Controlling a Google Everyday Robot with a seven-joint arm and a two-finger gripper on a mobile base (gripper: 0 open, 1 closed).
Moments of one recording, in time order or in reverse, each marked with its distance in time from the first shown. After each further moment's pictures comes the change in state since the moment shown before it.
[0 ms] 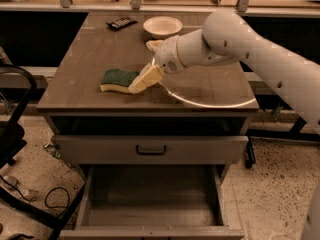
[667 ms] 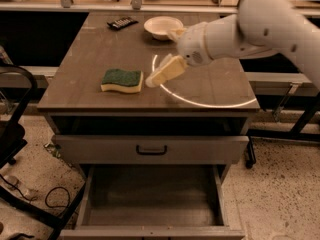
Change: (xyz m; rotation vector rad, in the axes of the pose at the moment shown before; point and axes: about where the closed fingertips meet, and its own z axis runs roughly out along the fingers) arm -0.020 0.013 -0.083 0.072 0.016 -0.003
